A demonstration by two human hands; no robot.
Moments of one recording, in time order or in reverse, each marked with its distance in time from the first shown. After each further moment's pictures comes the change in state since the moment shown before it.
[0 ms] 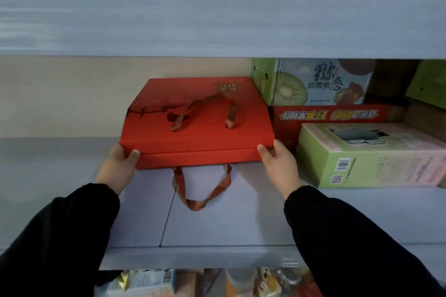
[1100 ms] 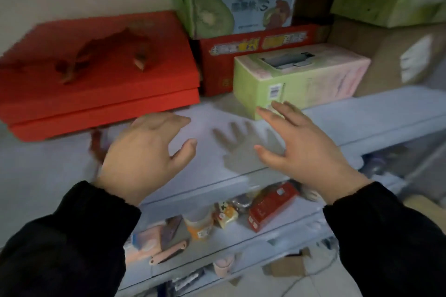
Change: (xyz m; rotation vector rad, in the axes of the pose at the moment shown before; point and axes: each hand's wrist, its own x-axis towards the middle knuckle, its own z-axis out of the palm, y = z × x) left_hand -0.158 0.122 0.094 0.607 -0.363 0.847; right_hand -0.133 0.006 -0.138 -0.717 -0.118 -0.170
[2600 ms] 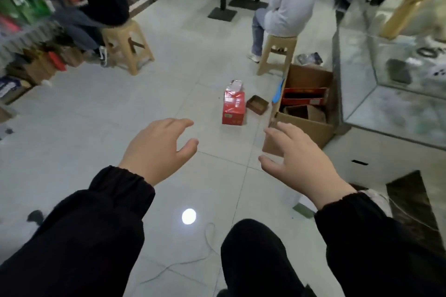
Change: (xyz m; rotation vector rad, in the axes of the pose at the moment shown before) left_hand -0.228 1.104 0.191 -0.702 -0.716 2.230; right_hand -0.760 0.223 -0.251 -0.383 0.648 2.559
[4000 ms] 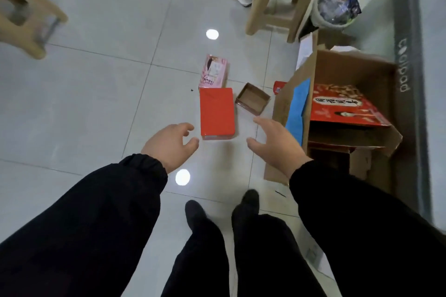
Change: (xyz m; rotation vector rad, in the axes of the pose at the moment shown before) left_hand 0.799 -0.091 0.333 -0.173 -0.581 -0.155; right_hand 0.780 0.270 0.163 0.300 -0.321 0.363
